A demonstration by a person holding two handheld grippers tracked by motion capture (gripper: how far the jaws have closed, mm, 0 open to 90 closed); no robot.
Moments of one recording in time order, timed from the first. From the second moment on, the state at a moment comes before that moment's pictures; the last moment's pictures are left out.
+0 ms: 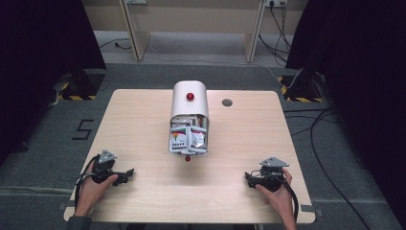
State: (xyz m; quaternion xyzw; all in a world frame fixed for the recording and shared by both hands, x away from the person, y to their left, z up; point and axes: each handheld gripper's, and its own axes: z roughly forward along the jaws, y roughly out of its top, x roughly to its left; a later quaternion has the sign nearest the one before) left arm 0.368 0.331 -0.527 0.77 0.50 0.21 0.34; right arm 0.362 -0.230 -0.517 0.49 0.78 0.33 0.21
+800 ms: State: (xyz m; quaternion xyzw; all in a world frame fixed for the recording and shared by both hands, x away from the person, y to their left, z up) left arm 0.368 0.331 -0.527 0.77 0.50 0.21 0.34; right arm 0.351 -0.213 -0.497 0.45 0.78 0.36 0.24
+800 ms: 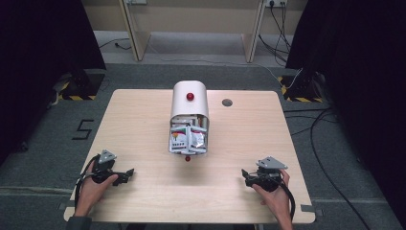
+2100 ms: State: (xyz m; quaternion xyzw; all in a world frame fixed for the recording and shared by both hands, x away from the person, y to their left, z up) left arm 0.368 0.331 -0.527 0.77 0.50 0.21 0.34; right arm 0.323 -0.110 -0.394 0.31 0.79 0.47 0.26
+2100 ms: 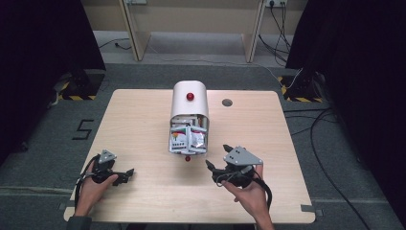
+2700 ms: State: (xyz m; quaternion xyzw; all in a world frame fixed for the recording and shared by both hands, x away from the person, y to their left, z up) left arm 0.368 0.331 -0.527 0.77 0.50 0.21 0.34; right arm 0.335 -0.086 -0.390 0.29 0.79 0.47 0.25
